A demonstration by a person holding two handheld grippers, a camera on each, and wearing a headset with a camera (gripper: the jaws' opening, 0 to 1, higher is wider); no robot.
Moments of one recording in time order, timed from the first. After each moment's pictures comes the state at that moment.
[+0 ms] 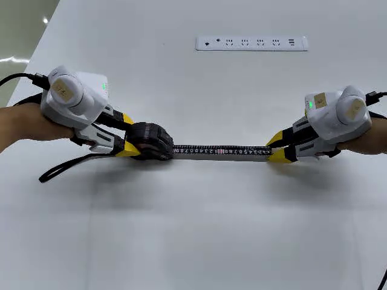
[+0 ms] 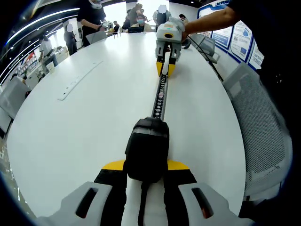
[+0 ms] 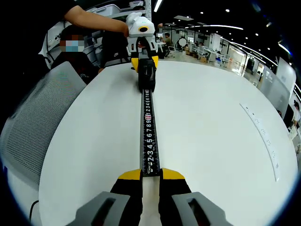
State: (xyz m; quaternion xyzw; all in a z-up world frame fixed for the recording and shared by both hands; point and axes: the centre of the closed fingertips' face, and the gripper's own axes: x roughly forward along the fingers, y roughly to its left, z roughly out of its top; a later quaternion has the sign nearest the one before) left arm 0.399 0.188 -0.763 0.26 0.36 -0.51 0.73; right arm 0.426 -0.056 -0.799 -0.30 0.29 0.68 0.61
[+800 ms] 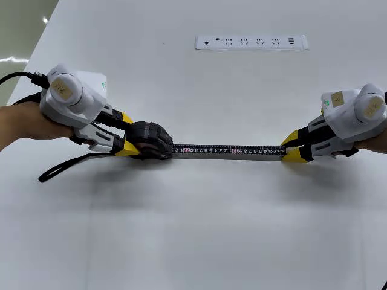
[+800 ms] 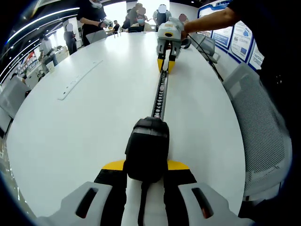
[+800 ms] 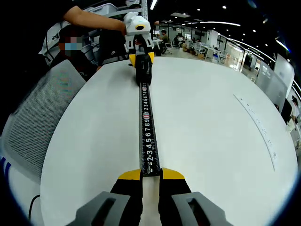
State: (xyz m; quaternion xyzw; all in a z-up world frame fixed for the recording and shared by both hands) left arm 0.400 0.188 -0.763 0.26 0.37 -0.51 0.73; right arm 0.431 -0.082 -0.801 -0.30 0.30 0.67 0.61
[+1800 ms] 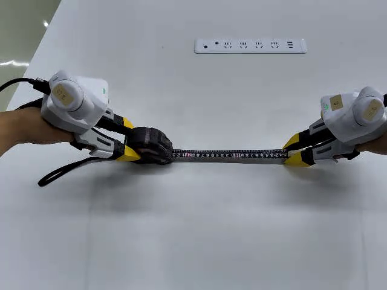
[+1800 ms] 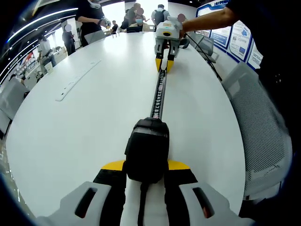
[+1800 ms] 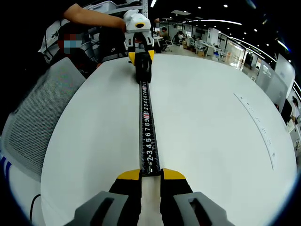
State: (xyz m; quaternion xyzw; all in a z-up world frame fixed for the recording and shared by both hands) left arm 0.398 0.184 -0.763 0.26 0.36 -0.52 0.73; right arm 0.431 -0.086 -0.801 -0.31 0.31 0.66 0.61
